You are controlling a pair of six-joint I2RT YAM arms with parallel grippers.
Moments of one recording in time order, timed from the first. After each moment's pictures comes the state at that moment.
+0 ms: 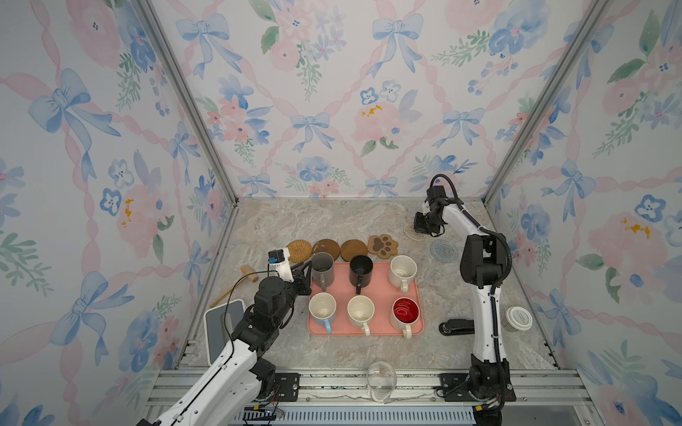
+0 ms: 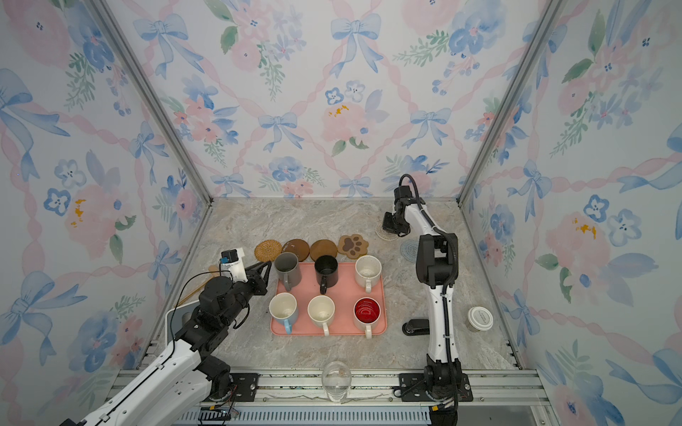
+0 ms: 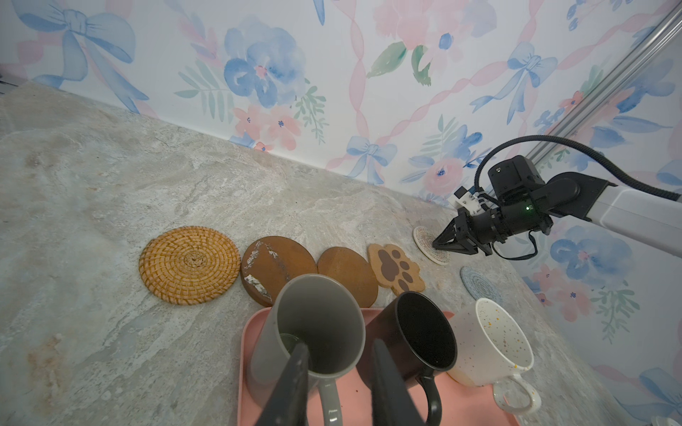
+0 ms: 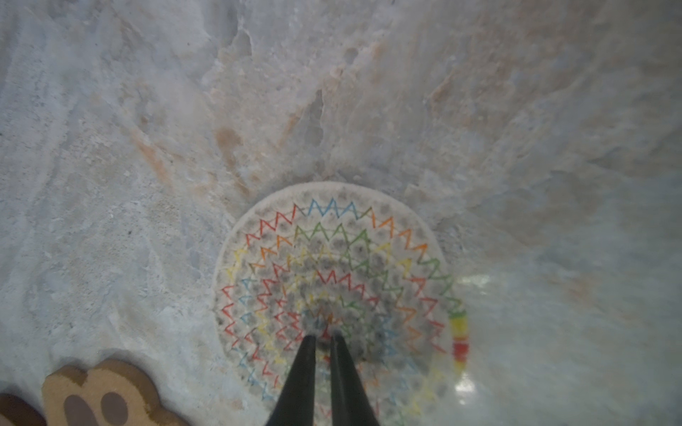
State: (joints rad) left arm -0.43 0.69 0.38 0.11 -0.11 -0.47; right arm 0.11 2.46 2.14 -0.86 -0.14 0.31
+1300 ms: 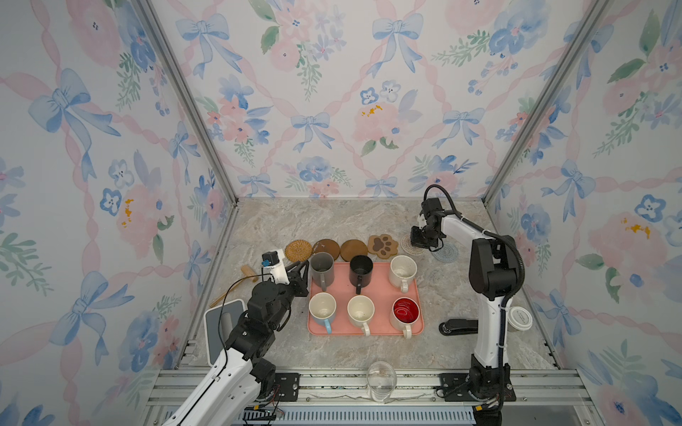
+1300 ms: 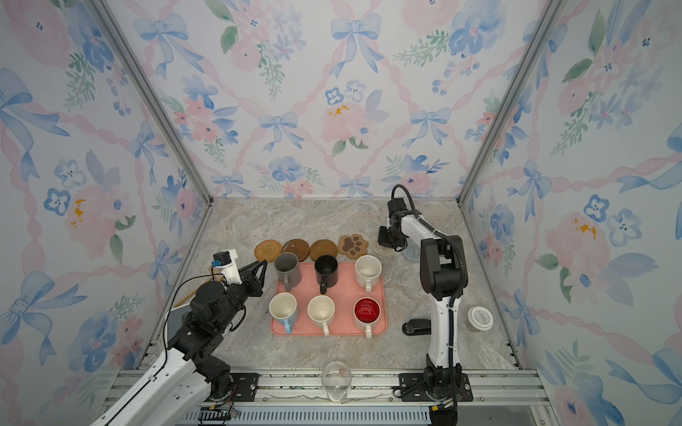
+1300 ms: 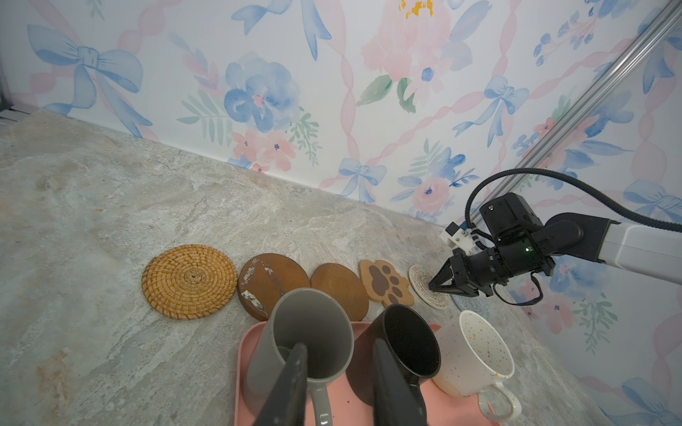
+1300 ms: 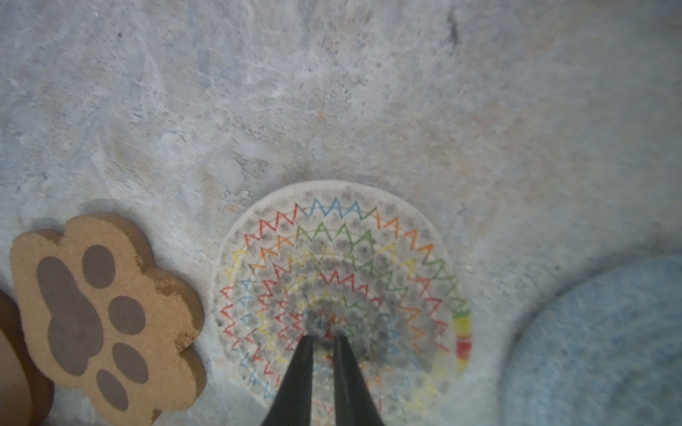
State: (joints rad) left arm -0.43 0.59 0.37 0.07 -0.12 -0.47; right arm 0.17 2.21 1.71 -0.74 -0.12 0.31
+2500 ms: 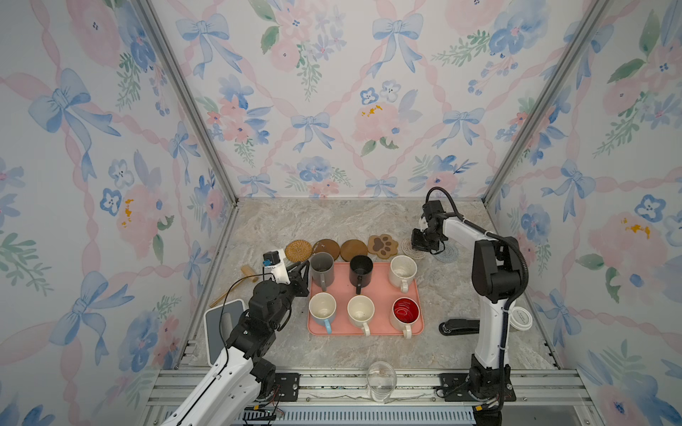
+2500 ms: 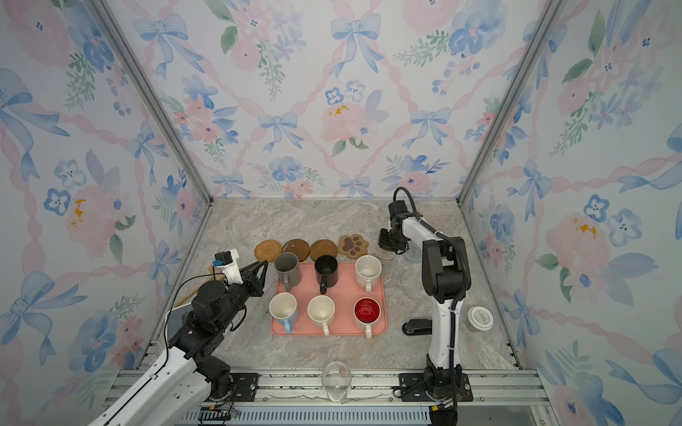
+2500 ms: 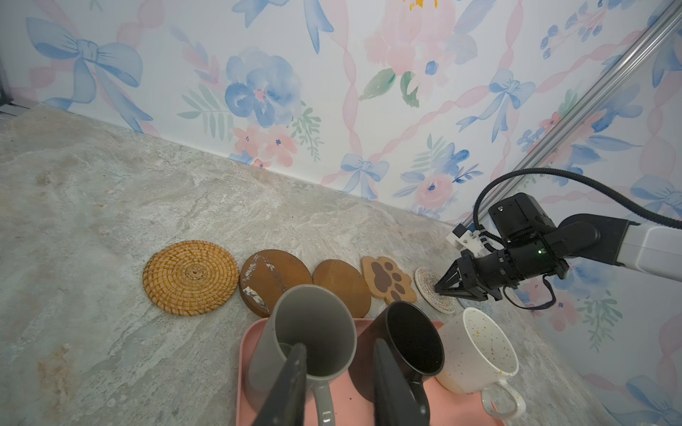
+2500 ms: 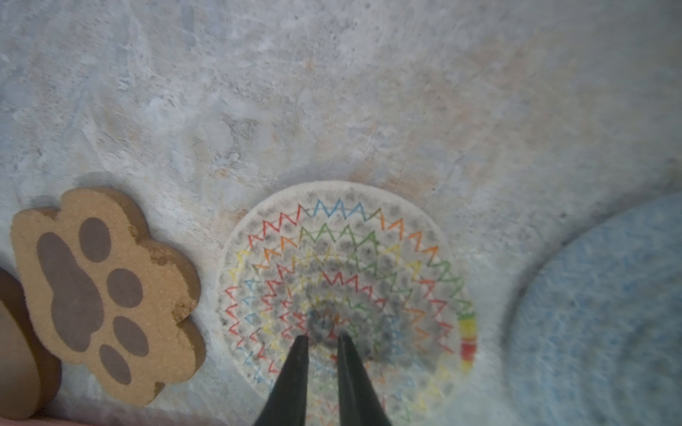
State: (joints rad) left arm -0.43 0.61 0.37 0.07 -0.12 -0.47; right arm 0.17 2.17 1.65 -0.74 -0.14 0.34
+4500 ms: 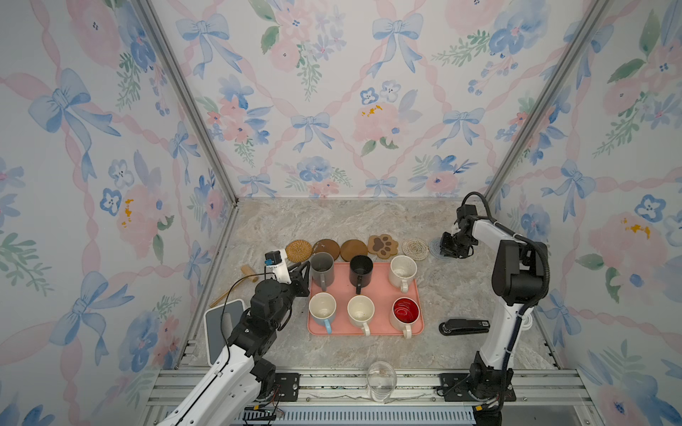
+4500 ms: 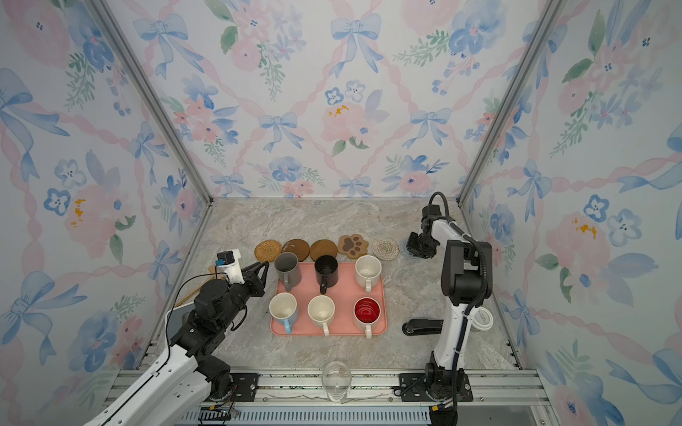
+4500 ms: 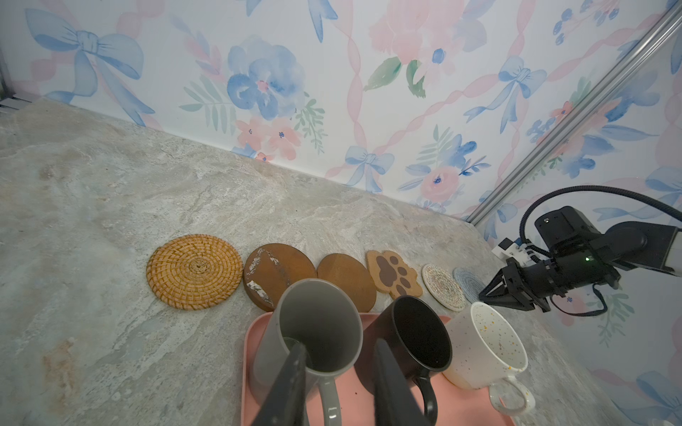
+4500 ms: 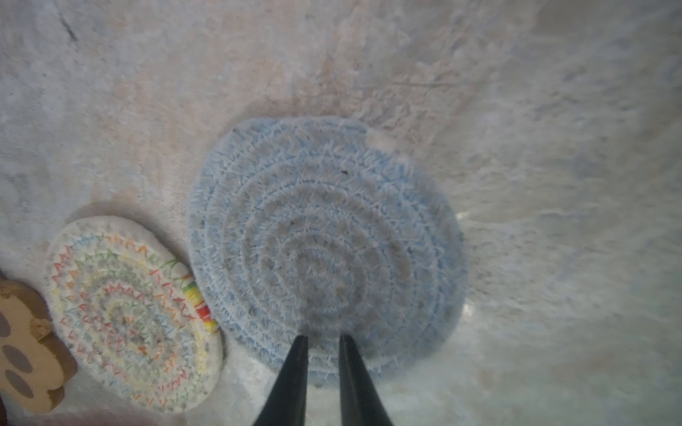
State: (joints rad) left arm -0.43 0.63 0.37 0.07 -0.12 -0.46; right arm -0.05 2.10 1.55 -0.77 -0.15 0.33
